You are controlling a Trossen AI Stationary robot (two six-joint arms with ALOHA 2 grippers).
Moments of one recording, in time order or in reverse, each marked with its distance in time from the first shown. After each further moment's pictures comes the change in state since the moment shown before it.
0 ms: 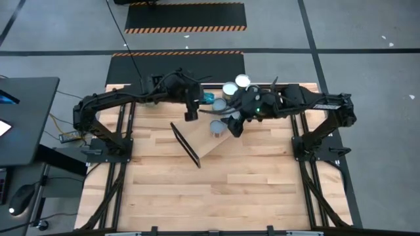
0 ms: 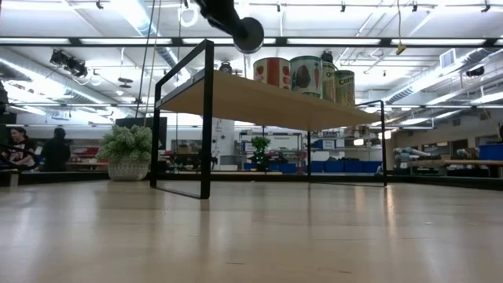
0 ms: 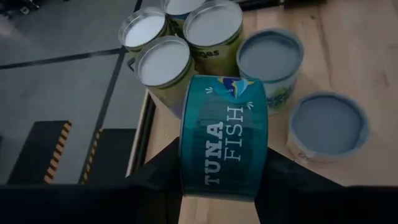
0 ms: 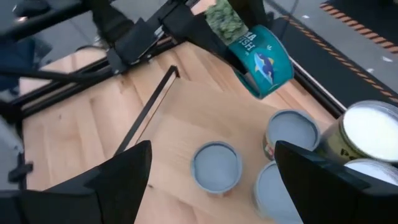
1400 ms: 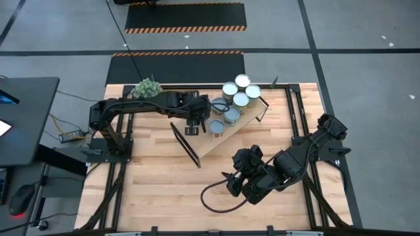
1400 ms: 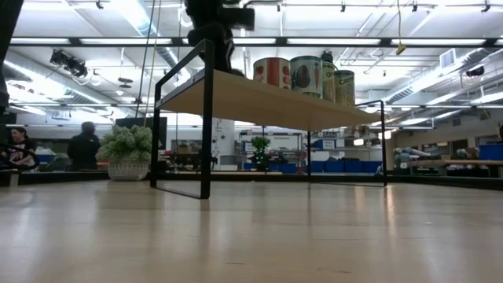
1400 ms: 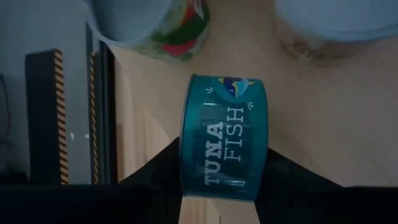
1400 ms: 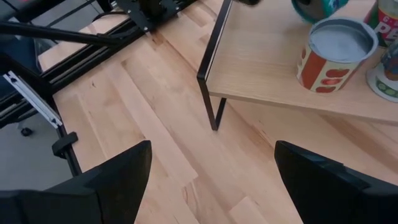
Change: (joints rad) left arm -0.111 0.182 0.000 -0.260 -0.195 -0.042; right arm 0.521 0.233 0.000 -0.099 0.355 0.668
